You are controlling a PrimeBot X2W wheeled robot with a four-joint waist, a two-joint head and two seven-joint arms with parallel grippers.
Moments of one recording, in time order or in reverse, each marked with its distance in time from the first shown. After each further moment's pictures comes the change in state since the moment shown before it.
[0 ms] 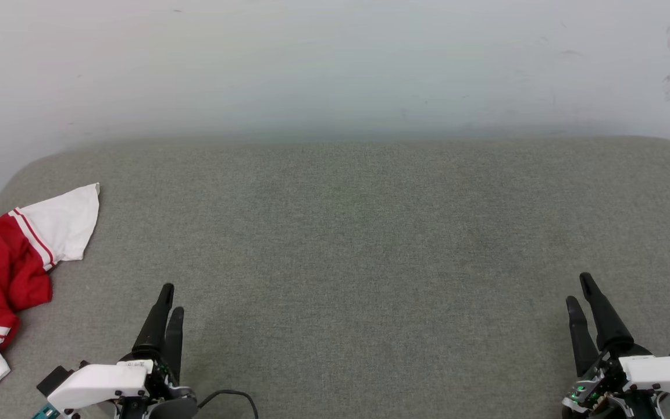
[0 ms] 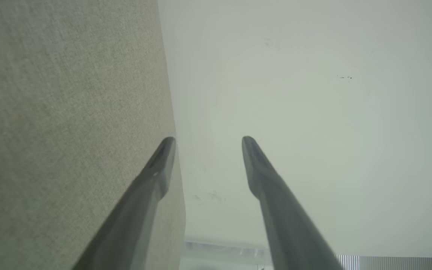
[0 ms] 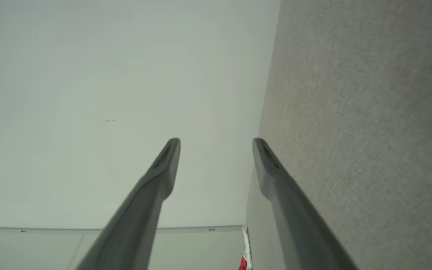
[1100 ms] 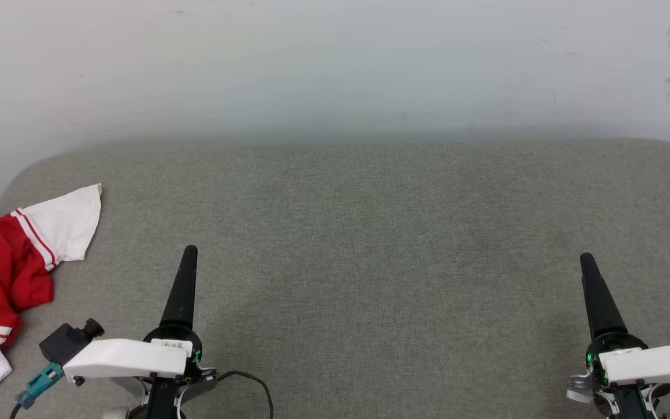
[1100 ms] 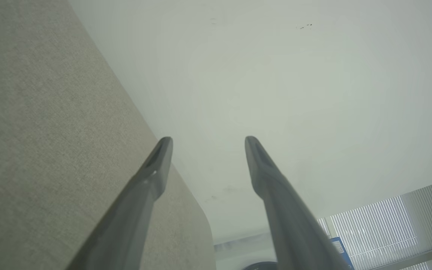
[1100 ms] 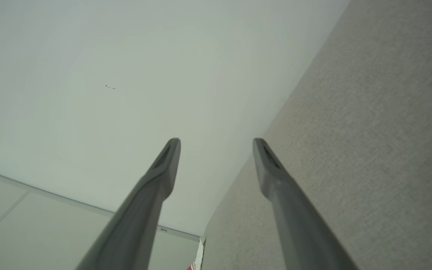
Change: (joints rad) left arm 0.000 0.005 -0.117 -0.176 0.283 0.000 -0.144; right arm 0.028 -0.019 0.067 -0.150 -0.317 0.000 -0.143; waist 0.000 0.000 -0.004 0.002
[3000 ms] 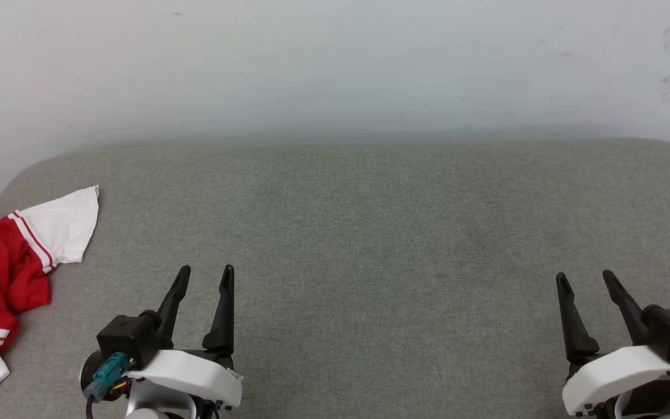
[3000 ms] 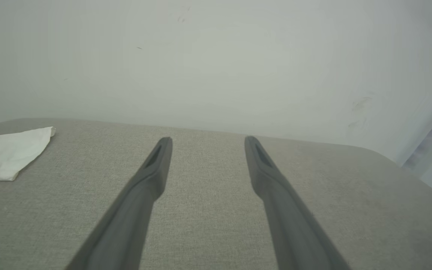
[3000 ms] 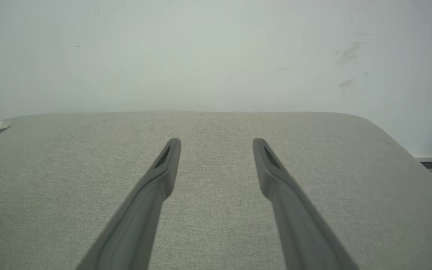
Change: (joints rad) left arm 0.017 0.025 -0.049 0.023 1.038 0.019 -0.158; right arm 0.056 0.017 -0.053 -0.135 -1.188 0.000 0.049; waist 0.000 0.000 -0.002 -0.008
